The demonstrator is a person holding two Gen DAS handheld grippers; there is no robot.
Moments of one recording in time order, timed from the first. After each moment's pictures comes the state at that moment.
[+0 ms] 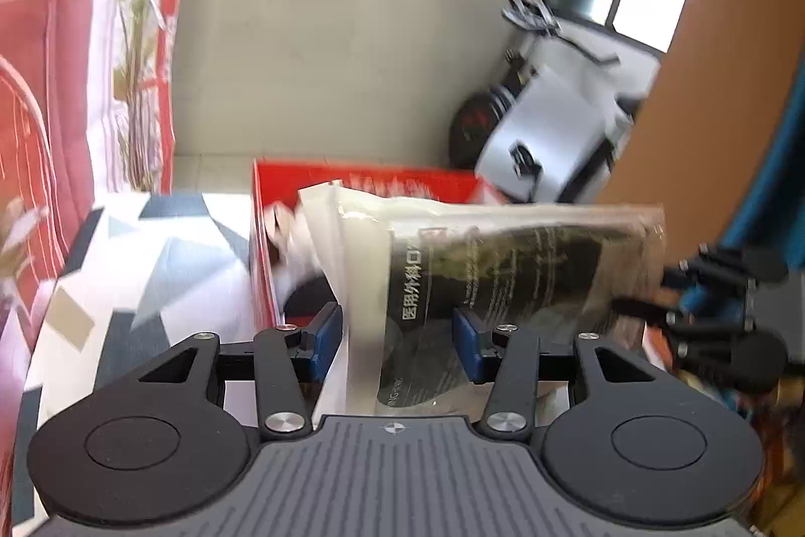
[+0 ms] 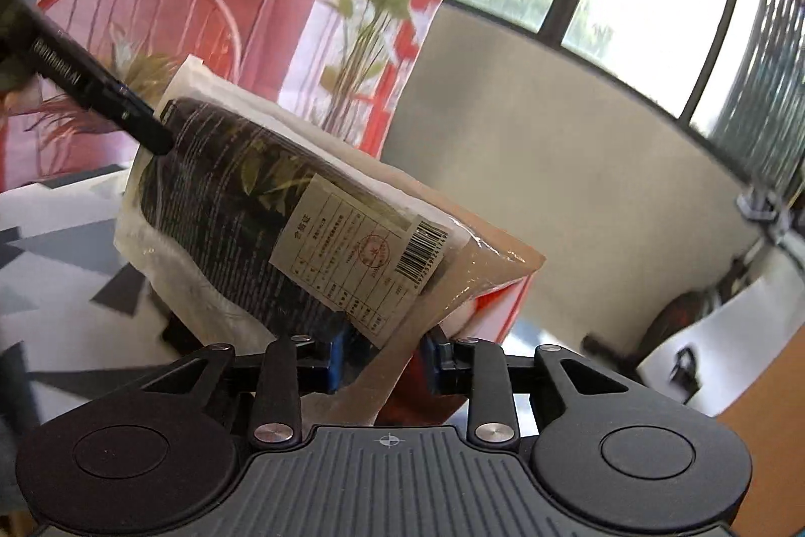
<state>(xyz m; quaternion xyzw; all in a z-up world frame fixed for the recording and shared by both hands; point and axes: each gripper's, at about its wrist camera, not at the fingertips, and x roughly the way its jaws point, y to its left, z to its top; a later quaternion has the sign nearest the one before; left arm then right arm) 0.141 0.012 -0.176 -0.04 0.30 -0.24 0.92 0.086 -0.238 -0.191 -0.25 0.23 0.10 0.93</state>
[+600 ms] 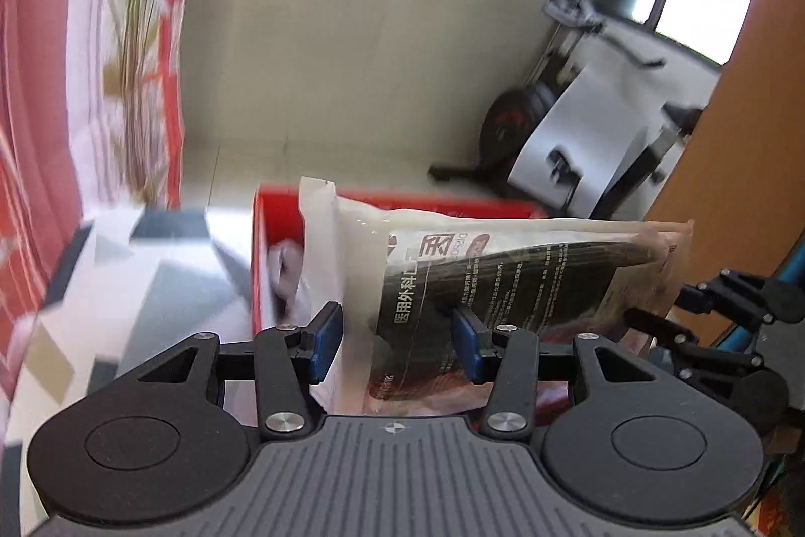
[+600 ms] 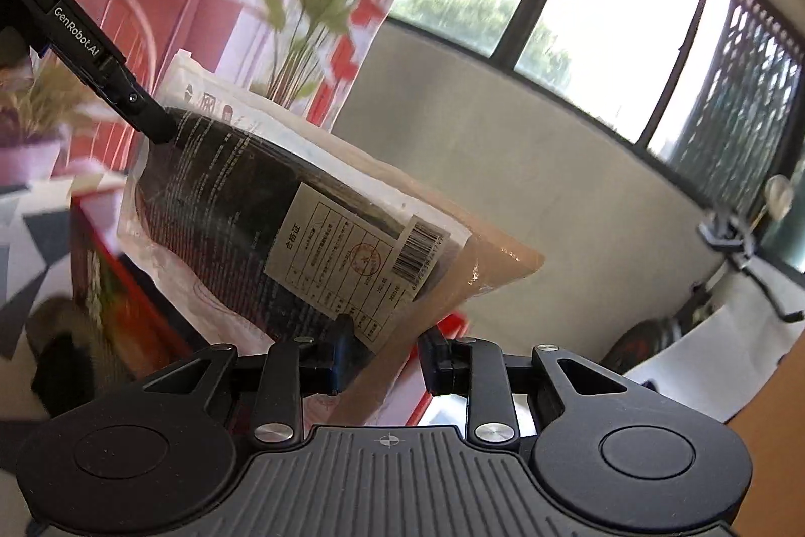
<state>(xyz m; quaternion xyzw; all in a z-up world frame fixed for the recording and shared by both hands) 0.221 -0.025 -0.190 -0.04 0.34 -0.21 0.91 0.164 -0.276 -0.213 -0.24 0.22 0.07 0.94</state>
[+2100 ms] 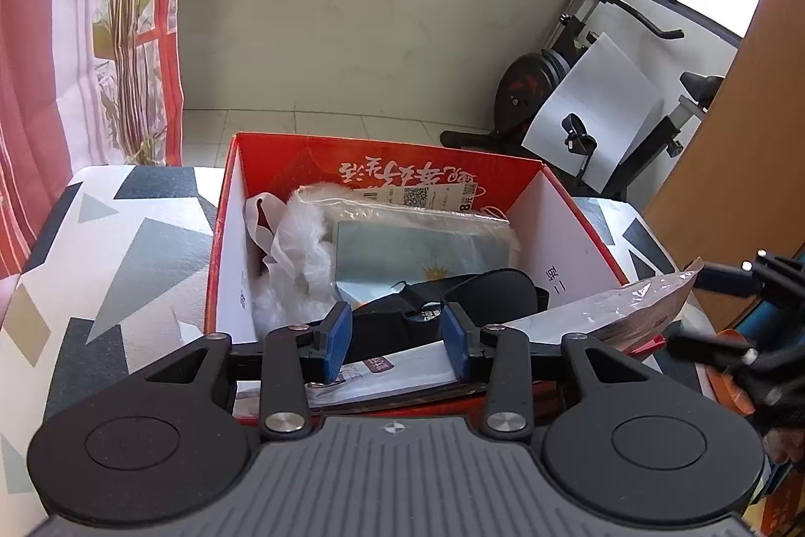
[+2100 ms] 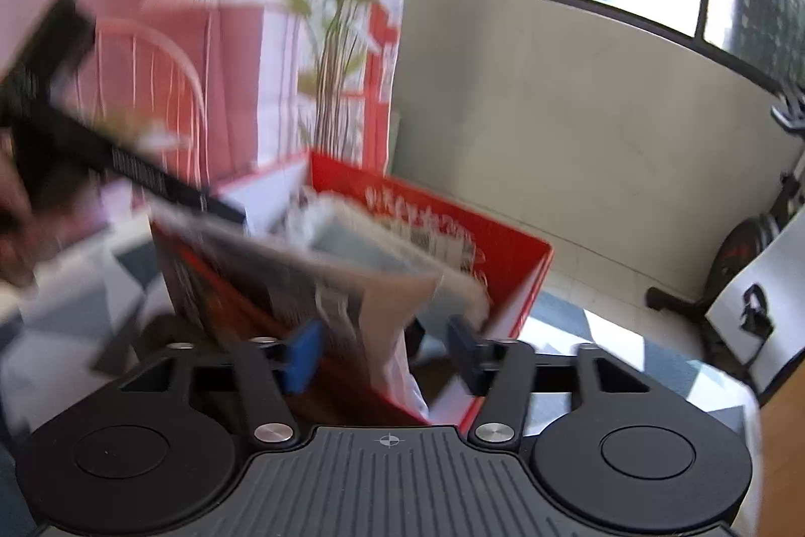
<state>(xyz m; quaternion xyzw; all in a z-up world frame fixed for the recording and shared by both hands) 0.232 -0.048 -0.206 -0.03 0.37 -0.20 0.91 0.162 -0.301 -0.193 -0.08 0.28 0.15 0.95</state>
